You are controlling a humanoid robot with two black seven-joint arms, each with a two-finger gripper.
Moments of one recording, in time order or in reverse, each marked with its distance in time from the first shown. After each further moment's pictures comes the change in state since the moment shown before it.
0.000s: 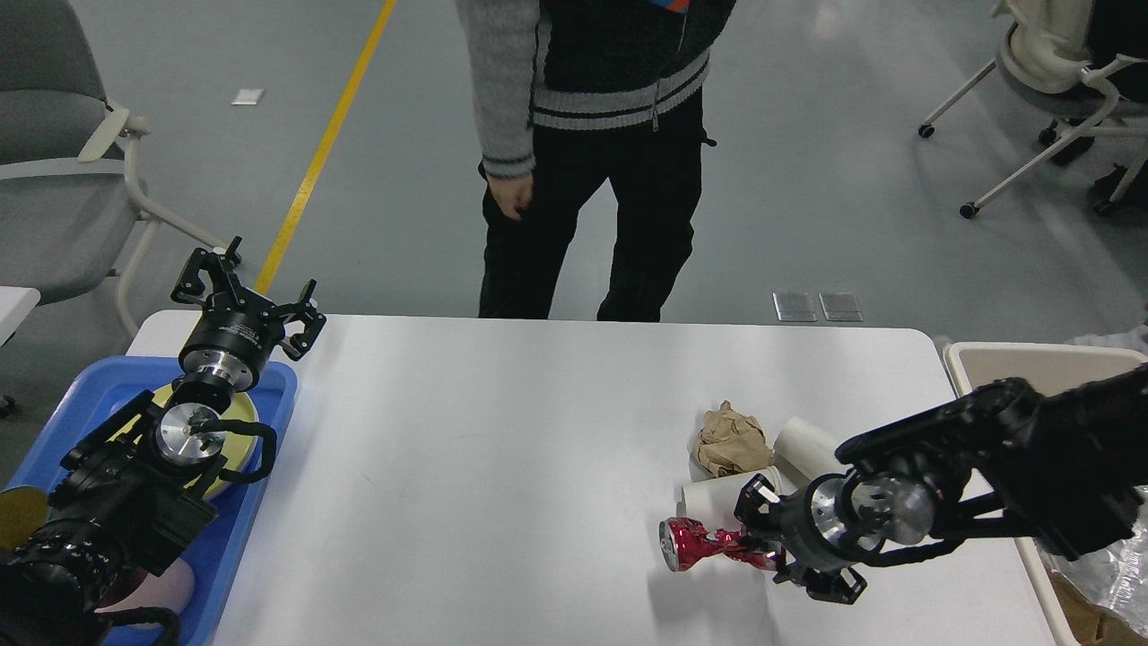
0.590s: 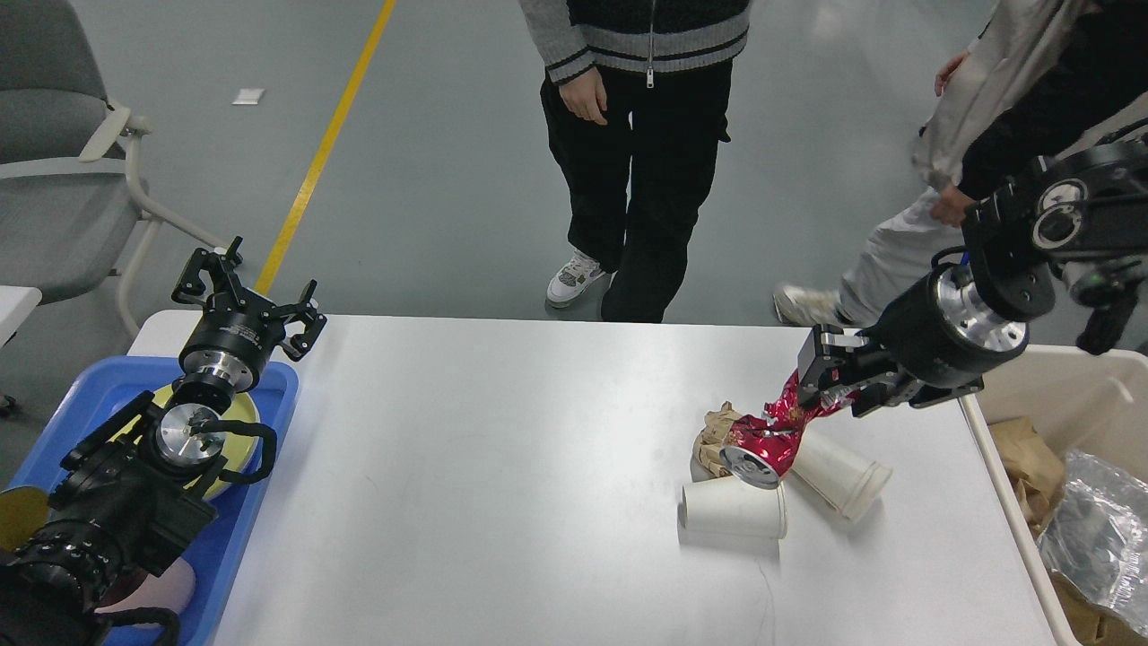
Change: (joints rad) left arm 0.000 0.000 0.000 0.000 0.000 0.001 0.000; right arm 0.737 -0.217 -0.208 0.140 -0.534 0.676 0.014
